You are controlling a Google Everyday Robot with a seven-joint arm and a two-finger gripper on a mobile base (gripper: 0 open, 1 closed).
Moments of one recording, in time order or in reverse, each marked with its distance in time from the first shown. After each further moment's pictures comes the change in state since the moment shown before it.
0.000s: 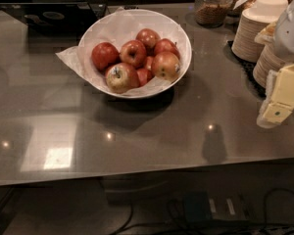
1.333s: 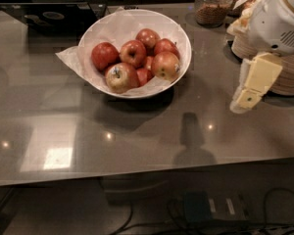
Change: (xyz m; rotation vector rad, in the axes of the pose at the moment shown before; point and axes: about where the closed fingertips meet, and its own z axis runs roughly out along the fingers) arm -0.049 -0.020 0.014 -0.010 -0.153 -0.085
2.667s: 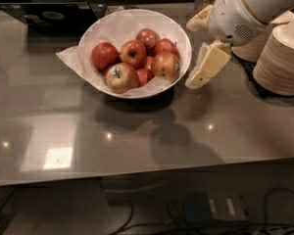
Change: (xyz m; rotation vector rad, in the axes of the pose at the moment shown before) arm -0.065 -0.046 0.038 0.035 -0.238 -0.066
